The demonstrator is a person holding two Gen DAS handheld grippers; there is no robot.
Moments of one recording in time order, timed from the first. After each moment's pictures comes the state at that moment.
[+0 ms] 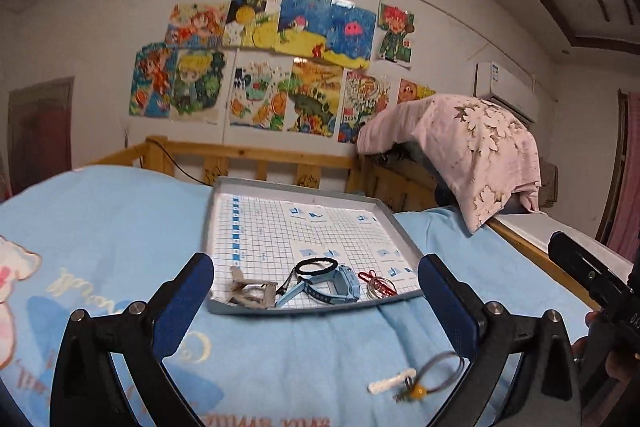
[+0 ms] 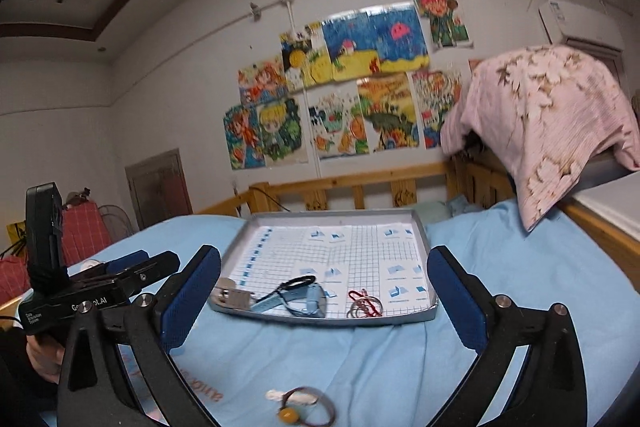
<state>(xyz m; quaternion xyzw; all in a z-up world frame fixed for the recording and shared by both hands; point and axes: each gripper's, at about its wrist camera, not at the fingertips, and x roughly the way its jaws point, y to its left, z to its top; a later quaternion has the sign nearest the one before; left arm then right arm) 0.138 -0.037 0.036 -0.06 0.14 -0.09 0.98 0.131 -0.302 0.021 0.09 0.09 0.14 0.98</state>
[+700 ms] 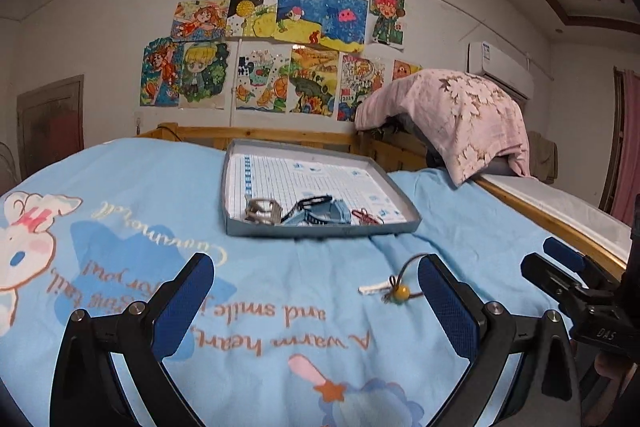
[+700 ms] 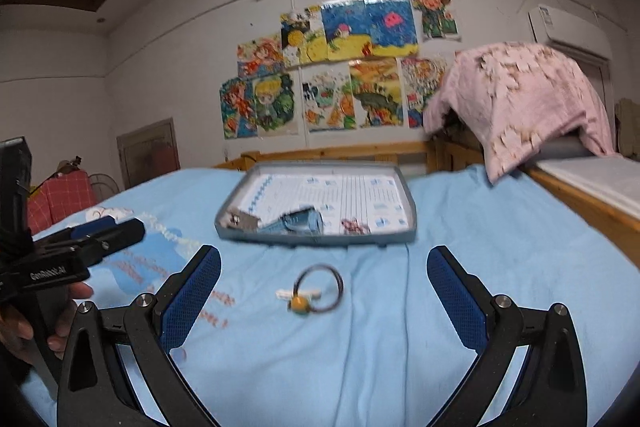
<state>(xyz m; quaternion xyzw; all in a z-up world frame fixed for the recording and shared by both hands) 0.044 -0.038 -0.008 -0.04 0.17 -0.08 0.98 0.029 -0.299 -0.025 0.06 0.13 0.10 0.98</state>
